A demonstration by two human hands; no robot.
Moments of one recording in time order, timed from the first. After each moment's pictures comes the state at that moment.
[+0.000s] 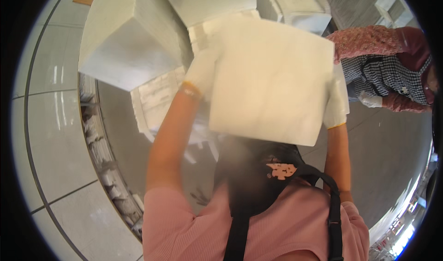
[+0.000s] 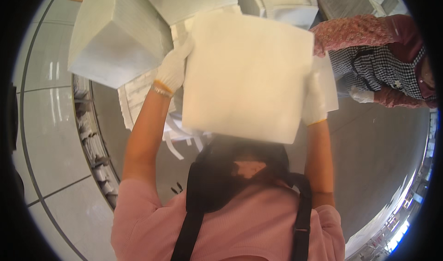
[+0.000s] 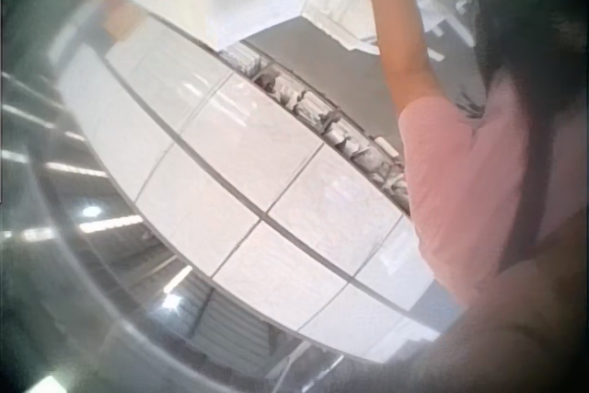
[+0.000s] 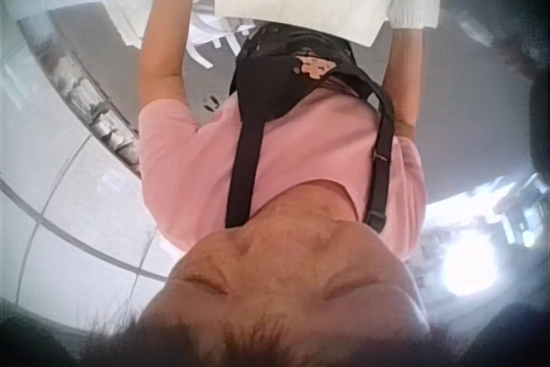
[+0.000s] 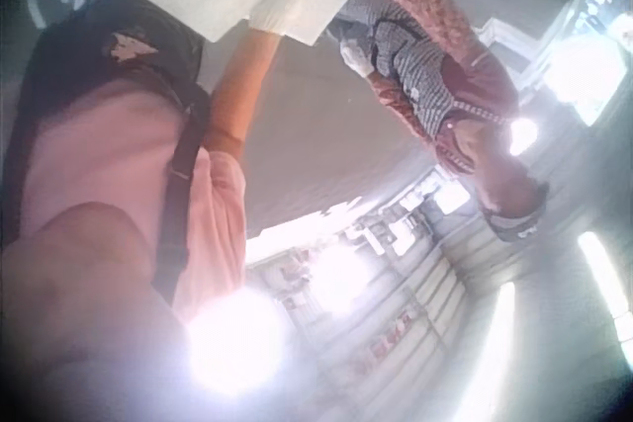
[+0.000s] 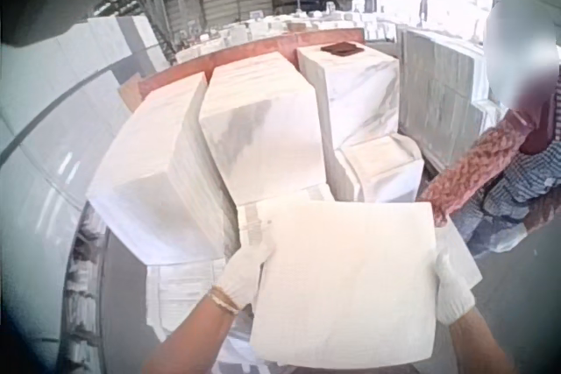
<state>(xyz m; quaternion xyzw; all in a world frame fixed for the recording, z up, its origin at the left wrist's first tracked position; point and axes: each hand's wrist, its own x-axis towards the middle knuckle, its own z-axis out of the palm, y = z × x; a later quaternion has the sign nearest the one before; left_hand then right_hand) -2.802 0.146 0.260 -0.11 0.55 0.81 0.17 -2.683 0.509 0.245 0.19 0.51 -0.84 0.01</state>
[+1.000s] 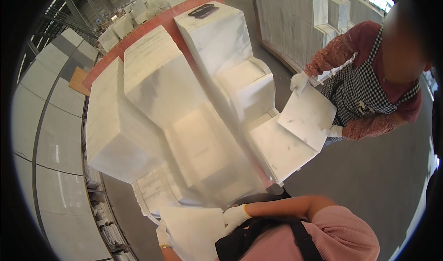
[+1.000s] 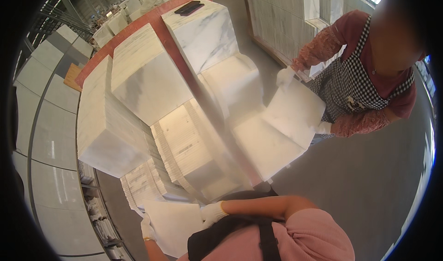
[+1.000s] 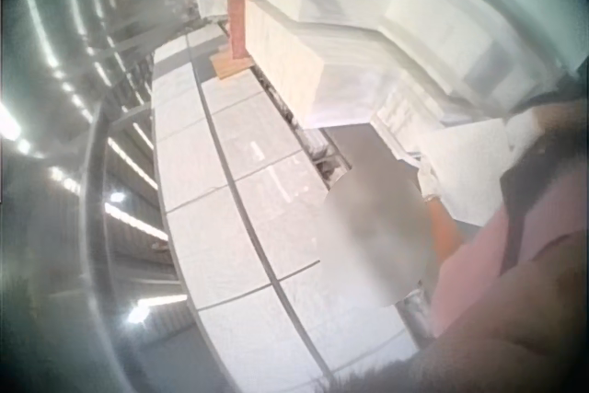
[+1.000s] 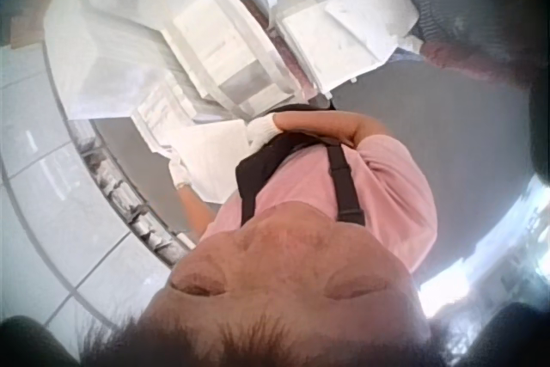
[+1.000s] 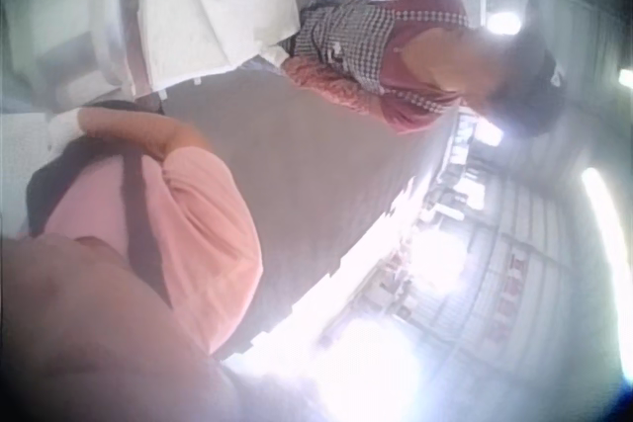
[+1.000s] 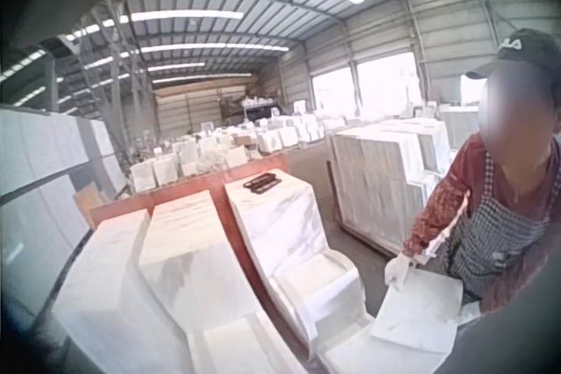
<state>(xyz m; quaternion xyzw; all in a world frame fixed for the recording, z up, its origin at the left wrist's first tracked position) -2.566 0.009 0.197 -0.34 0.65 0.68 0.02 -2.650 0.385 0.220 -0.44 0.65 -0.39 0.47</state>
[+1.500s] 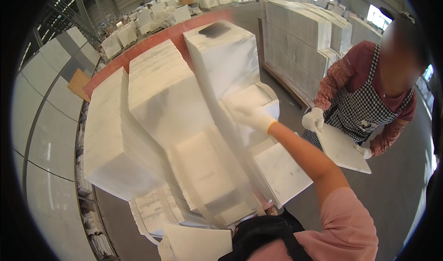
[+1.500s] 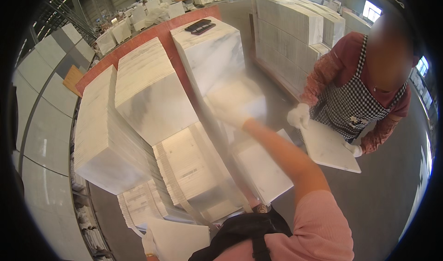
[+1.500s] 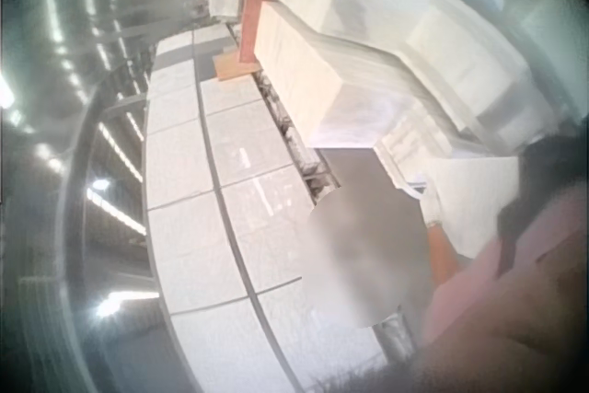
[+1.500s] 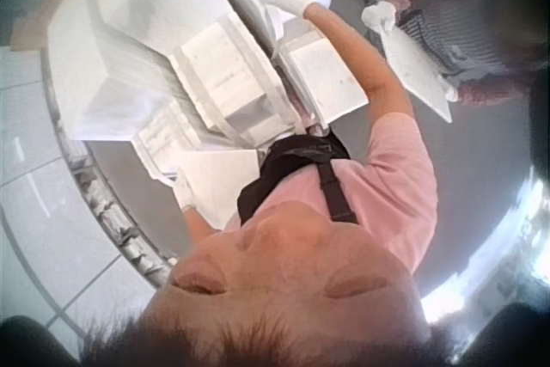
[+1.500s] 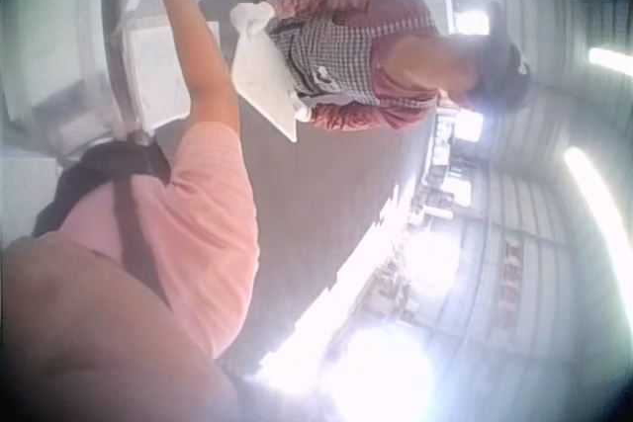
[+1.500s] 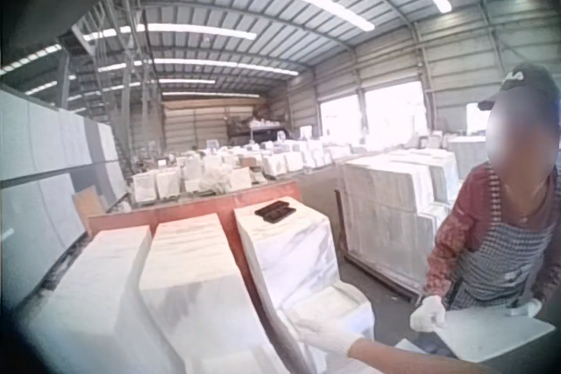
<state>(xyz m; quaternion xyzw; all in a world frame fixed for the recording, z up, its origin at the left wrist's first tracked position) -2.561 0.004 0.181 -0.37 0.76 0.54 0.01 -2.926 0.528 0.321 -0.09 0.94 -0.32 0.01</state>
